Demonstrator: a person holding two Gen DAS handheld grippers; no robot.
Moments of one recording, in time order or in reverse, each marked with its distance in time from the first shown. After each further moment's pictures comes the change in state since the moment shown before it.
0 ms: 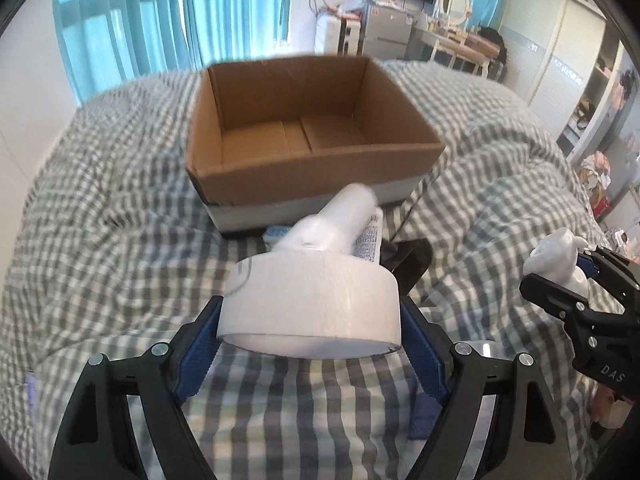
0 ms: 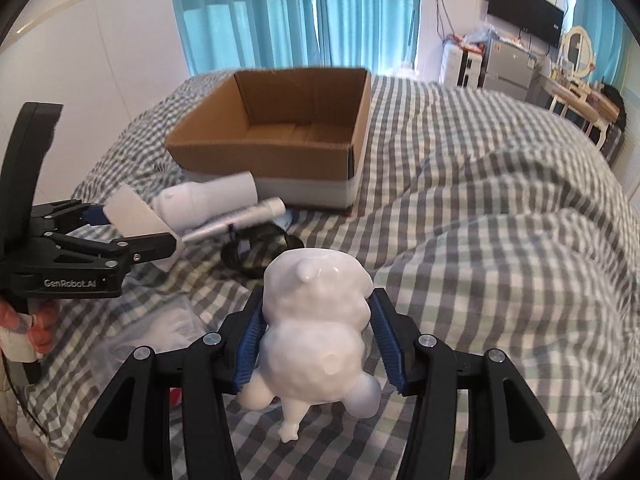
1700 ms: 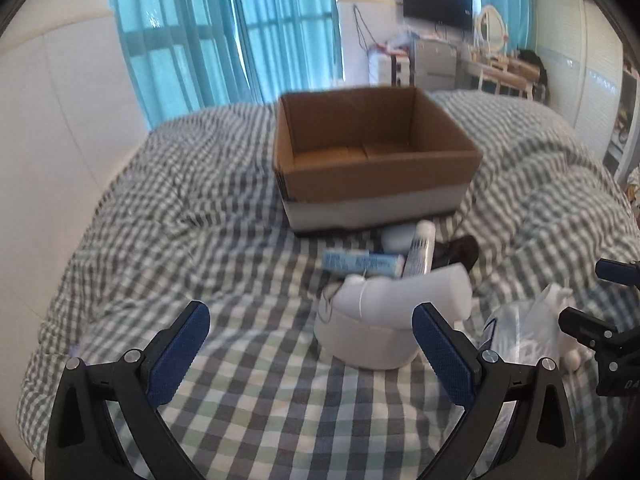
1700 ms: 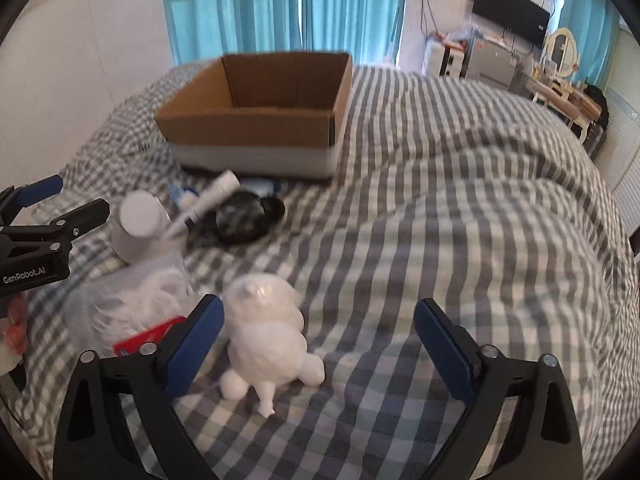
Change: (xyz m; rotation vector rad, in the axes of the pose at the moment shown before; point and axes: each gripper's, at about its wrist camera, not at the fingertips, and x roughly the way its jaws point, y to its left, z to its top) left arm -0.020 0.004 -0.046 -0.038 -0.138 0.223; right arm 0.012 -0.006 -0.040 0.000 0.076 -0.079
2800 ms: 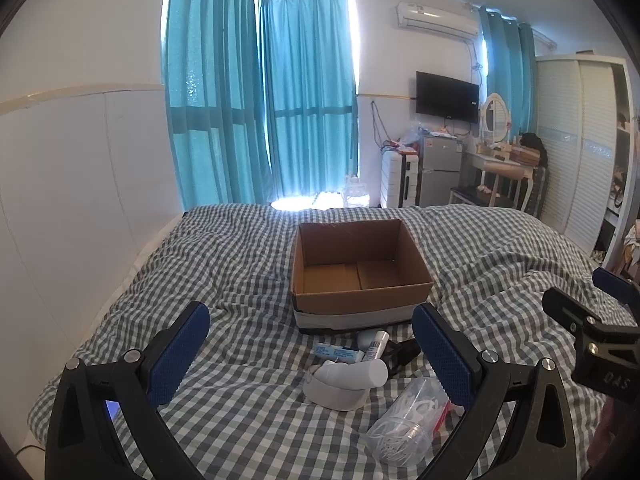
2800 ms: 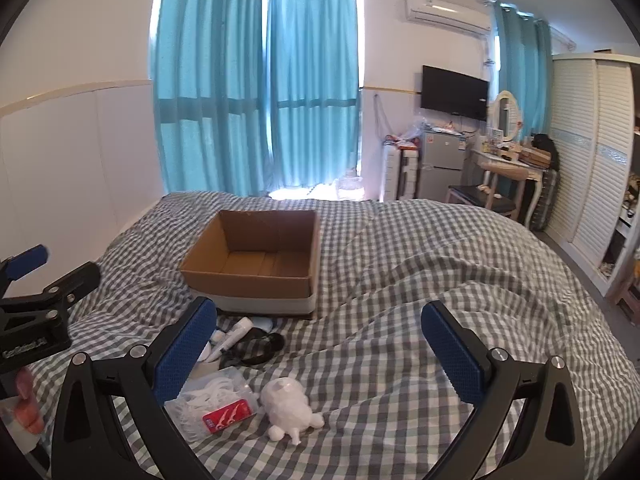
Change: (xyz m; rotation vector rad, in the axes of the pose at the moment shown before) left arm -0.154 -0.001 0.027 -0.100 -0.352 0.036; right arm -0.149 0.007 0.019 0.132 -0.473 -0.119
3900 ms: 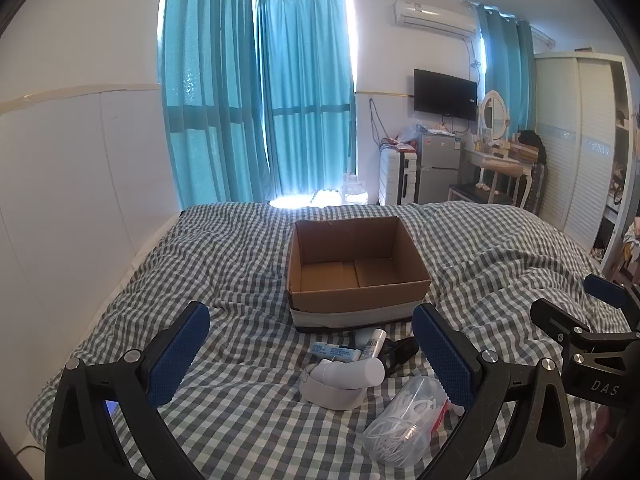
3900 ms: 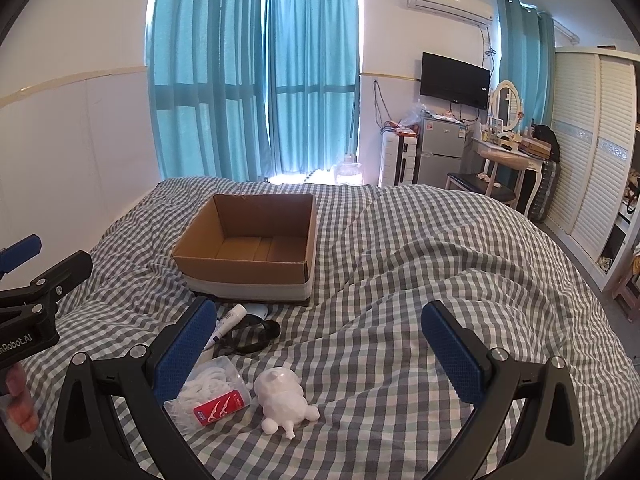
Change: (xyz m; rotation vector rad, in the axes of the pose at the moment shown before) left arm 0.004 -0.004 0.000 0.004 0.009 0.000; right arm 0.012 -0.001 -0.004 -0.011 0.058 0.026
